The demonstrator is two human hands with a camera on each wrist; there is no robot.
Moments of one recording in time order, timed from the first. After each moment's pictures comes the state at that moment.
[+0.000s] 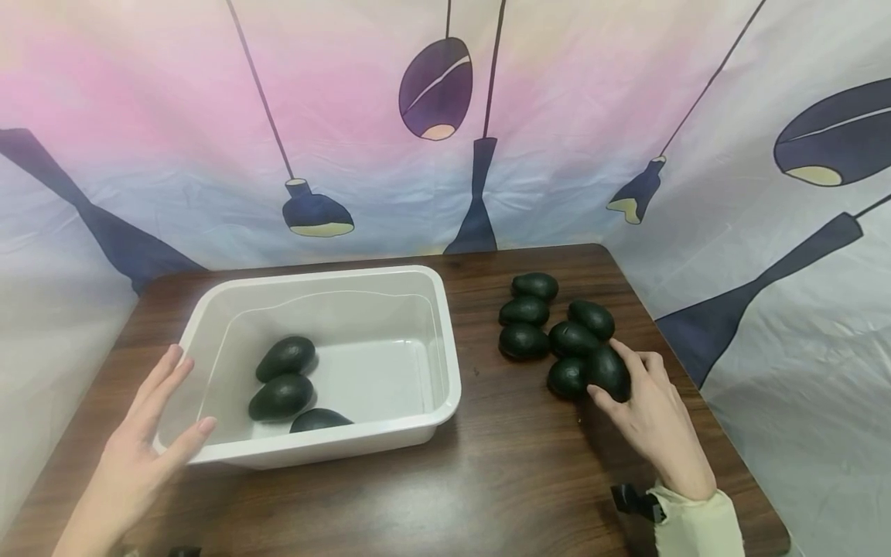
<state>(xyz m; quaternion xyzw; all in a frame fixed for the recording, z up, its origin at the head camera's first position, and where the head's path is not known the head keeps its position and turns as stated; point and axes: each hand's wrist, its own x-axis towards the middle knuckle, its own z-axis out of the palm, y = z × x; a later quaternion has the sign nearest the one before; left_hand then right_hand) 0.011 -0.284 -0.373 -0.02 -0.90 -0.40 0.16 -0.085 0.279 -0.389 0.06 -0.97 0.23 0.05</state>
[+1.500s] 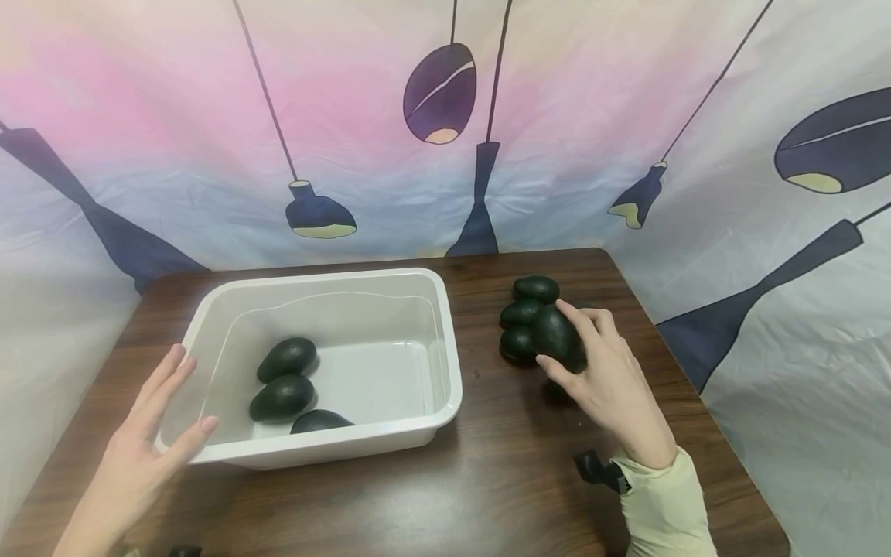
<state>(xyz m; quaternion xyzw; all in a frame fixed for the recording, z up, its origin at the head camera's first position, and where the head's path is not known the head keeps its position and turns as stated) 0.012 -0.283 -0.371 -0.02 -0.90 -0.39 0.16 -0.106 0.219 -0.346 0.18 -0.94 0.26 0.14</state>
